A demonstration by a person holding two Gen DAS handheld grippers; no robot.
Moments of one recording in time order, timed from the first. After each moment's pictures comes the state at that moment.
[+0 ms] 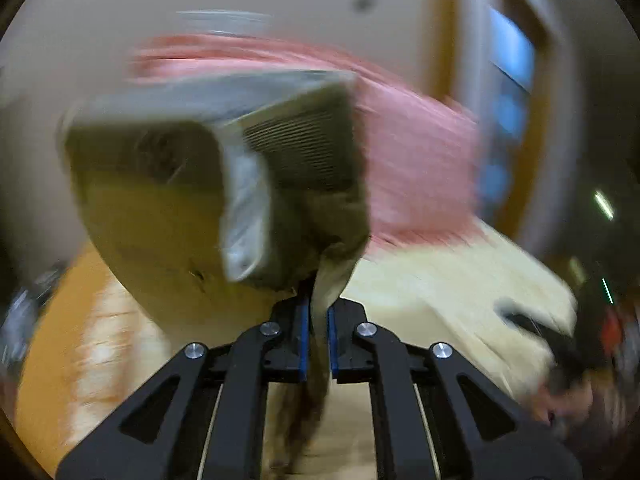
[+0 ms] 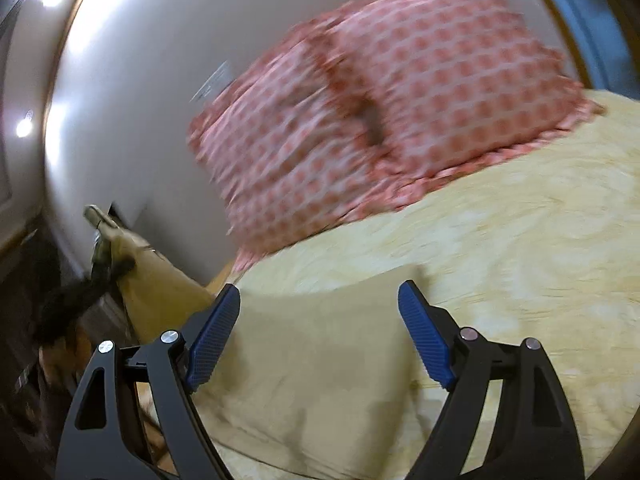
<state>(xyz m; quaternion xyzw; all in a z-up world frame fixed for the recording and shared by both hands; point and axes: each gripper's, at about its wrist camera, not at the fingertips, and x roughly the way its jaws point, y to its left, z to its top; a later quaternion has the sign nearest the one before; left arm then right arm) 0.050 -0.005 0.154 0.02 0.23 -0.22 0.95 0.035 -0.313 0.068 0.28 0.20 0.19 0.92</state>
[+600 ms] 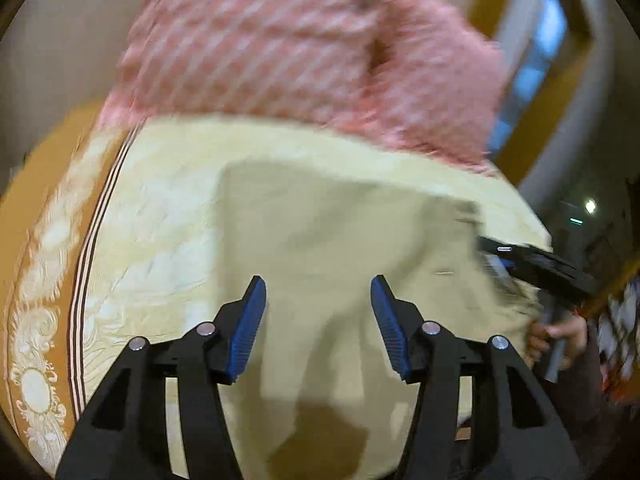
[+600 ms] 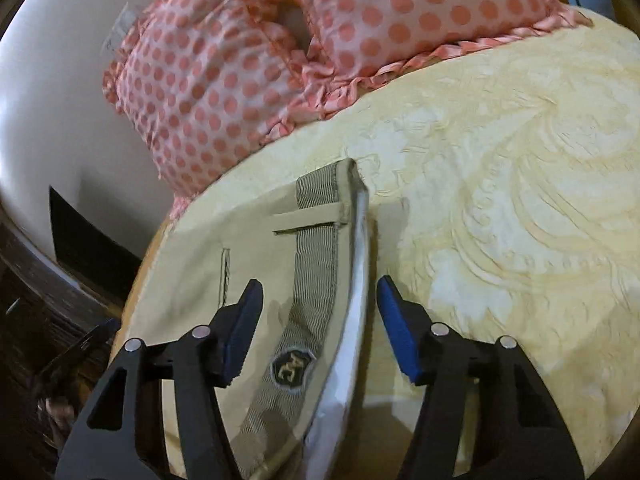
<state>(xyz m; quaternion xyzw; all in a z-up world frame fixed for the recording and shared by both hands) 0.113 0.071 0.058 -0.08 0.42 -0.19 0.88 0.110 -0.301 0.016 0.27 0.39 0.16 0.87</state>
